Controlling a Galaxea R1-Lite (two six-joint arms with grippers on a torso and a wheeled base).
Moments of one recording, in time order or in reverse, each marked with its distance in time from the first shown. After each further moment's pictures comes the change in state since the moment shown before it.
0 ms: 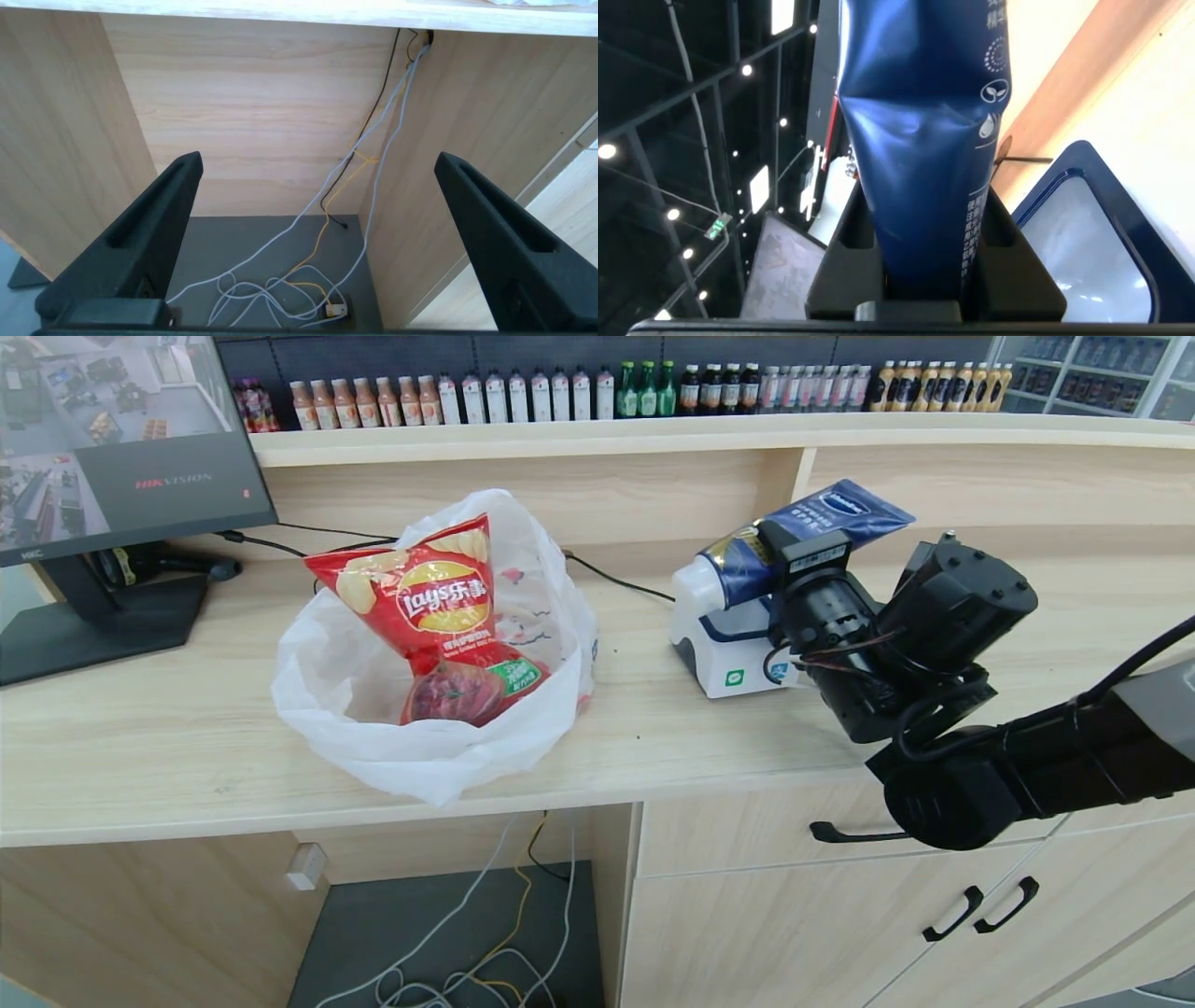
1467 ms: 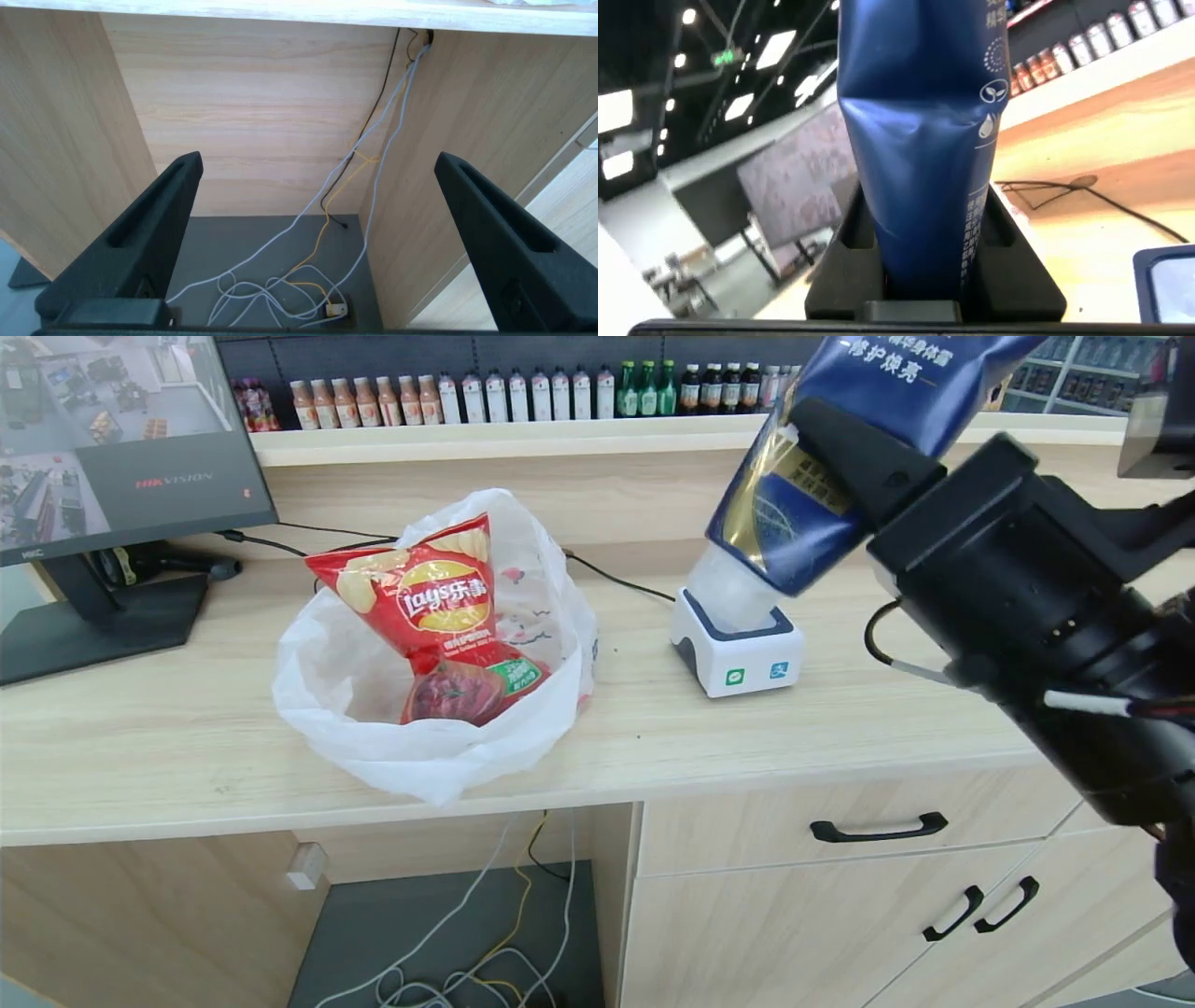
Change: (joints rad) left arm 0.000 0.000 0.000 0.000 0.000 0.000; right arm 0.238 -0.431 0.289 -0.012 0.217 -0.746
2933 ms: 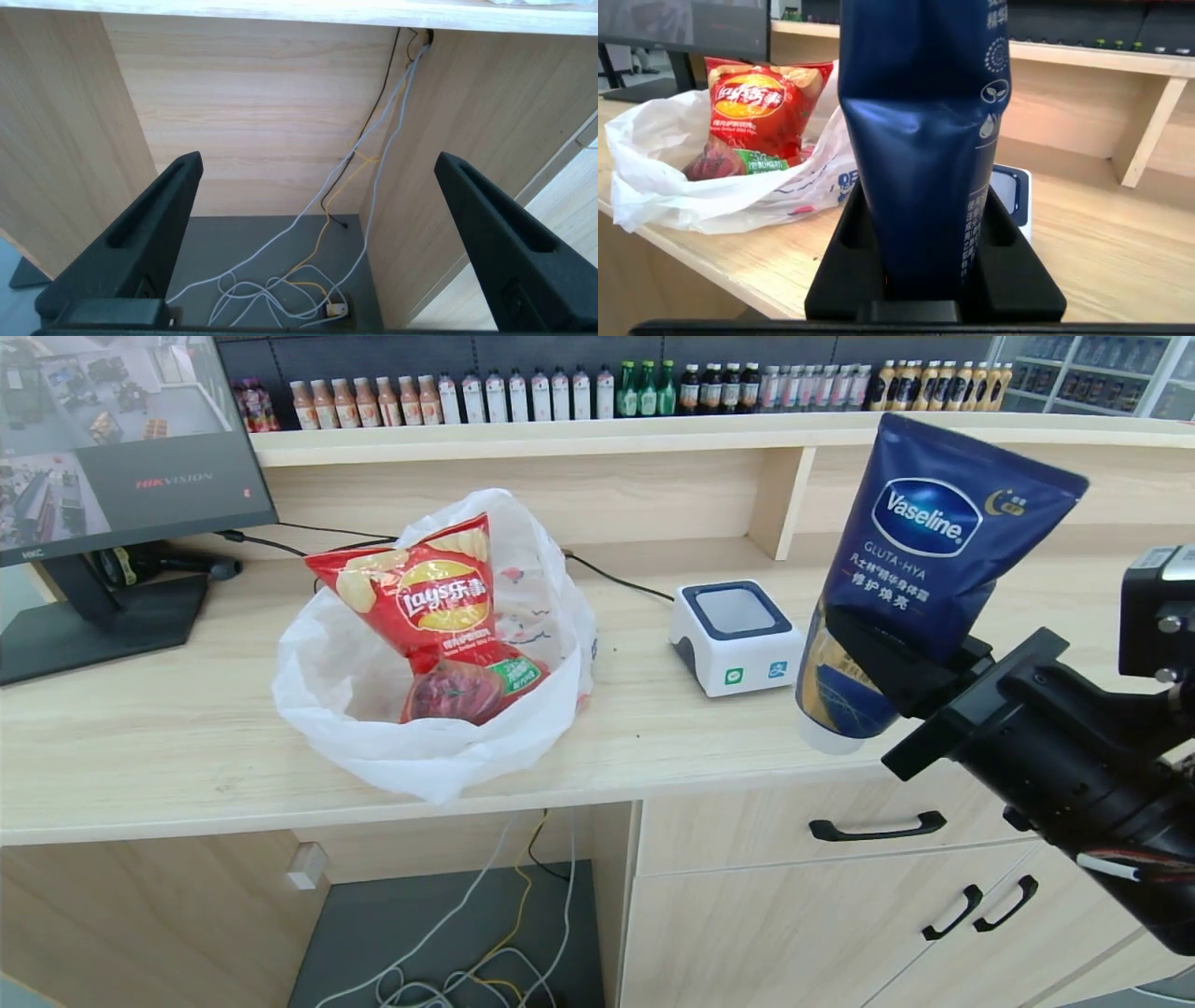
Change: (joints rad) left arm 0.000 0.000 0.000 0.000 0.000 0.001; right arm -0.142 -0.055 0.359 -0.115 0.066 -0.525
